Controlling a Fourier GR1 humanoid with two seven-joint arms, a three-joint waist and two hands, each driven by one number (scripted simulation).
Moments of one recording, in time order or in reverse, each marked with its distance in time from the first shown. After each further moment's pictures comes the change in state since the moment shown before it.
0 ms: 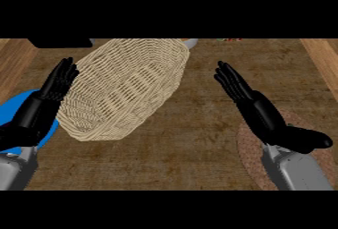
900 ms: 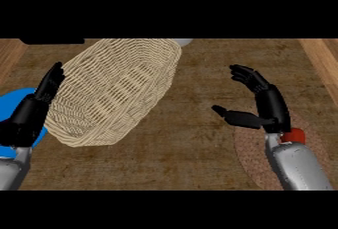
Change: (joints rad) left arm 0.030 0.020 0.024 0.042 -0.162 0.097 0.095; right arm -0.009 0.021 -0.095 0.137 0.207 -0.325 0.079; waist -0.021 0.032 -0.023
